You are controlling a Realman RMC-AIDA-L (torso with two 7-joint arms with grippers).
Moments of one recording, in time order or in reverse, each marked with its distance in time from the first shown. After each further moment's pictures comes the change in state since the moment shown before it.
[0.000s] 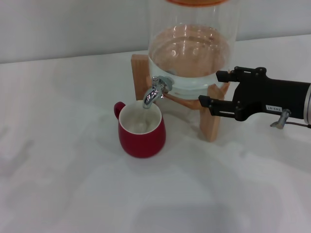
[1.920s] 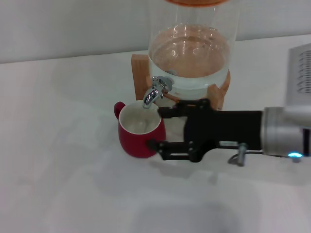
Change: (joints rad) left arm -0.018 -0.012 -0.184 -0.113 -0.125 -0.064 0.117; right arm 0.063 0.003 -0.149 -0.050 0.122 0.104 -0.094
